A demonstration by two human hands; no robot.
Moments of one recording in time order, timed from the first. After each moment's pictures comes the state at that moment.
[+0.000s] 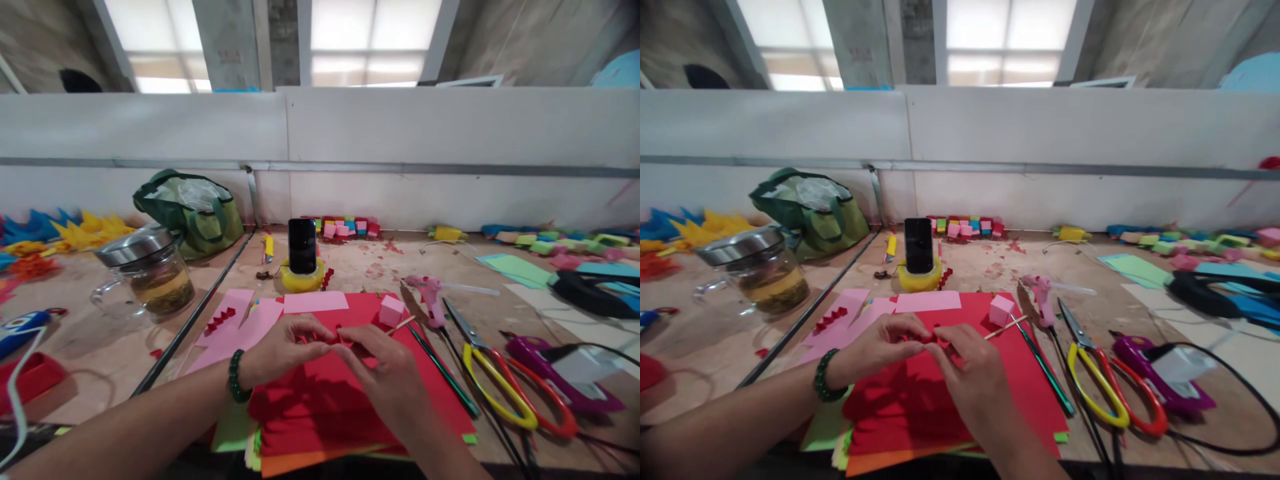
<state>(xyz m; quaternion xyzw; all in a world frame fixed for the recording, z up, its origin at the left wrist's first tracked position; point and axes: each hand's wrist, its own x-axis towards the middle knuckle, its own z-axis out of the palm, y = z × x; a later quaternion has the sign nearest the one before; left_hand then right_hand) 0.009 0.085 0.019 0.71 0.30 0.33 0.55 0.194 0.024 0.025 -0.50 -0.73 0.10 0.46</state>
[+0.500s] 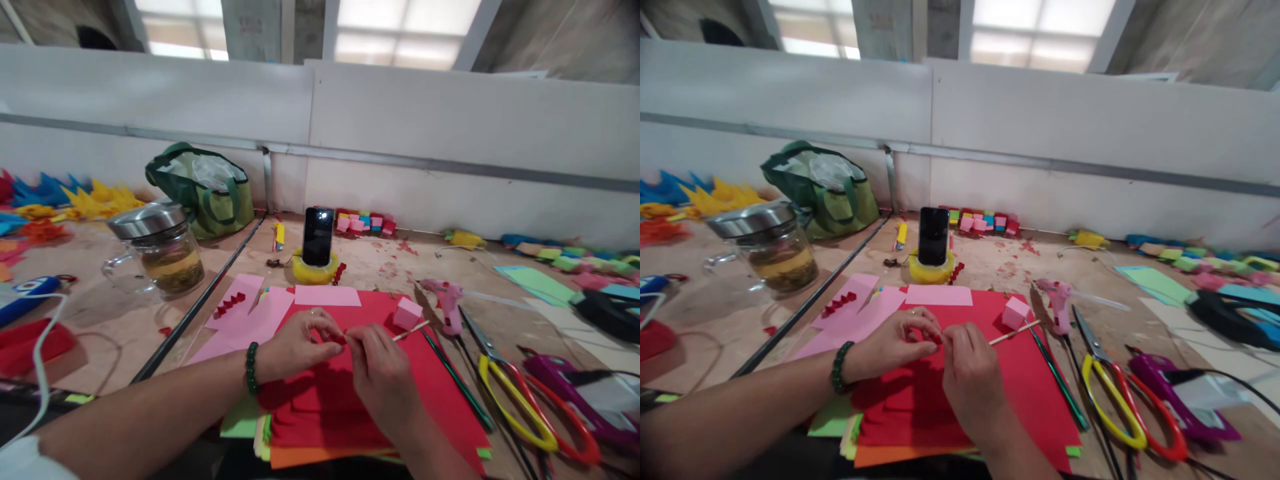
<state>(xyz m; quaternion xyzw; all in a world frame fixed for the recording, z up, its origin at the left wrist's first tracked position) 0.013 0.085 0.007 0.72 0.34 0.35 0.50 0.175 0.036 0.003 -0.48 -0.77 -0.09 0.40</state>
